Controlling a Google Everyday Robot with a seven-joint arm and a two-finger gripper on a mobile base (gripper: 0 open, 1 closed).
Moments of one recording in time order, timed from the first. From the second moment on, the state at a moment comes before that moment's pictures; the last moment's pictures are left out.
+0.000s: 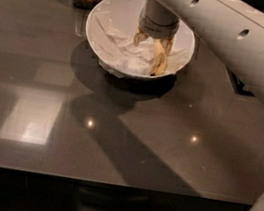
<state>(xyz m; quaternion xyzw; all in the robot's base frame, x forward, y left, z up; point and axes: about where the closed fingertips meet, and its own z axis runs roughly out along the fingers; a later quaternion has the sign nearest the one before) 0.694 -0.026 0.893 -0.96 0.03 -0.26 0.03</state>
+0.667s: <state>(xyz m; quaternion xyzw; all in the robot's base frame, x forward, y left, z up) 0.711 -0.040 0.869 -0.97 0.02 -0.25 -0.01</state>
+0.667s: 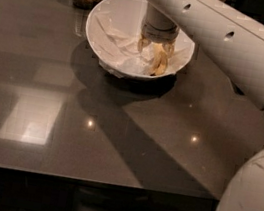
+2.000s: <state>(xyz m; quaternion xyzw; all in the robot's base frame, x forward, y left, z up) 0.710 -0.056 0.853 -0.97 0.03 -0.23 -0.04</state>
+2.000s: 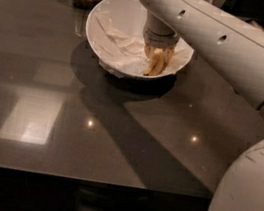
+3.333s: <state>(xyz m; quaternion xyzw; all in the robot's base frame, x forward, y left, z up) 0.680 -0.049 0.934 -0.94 0.14 -0.20 0.21</state>
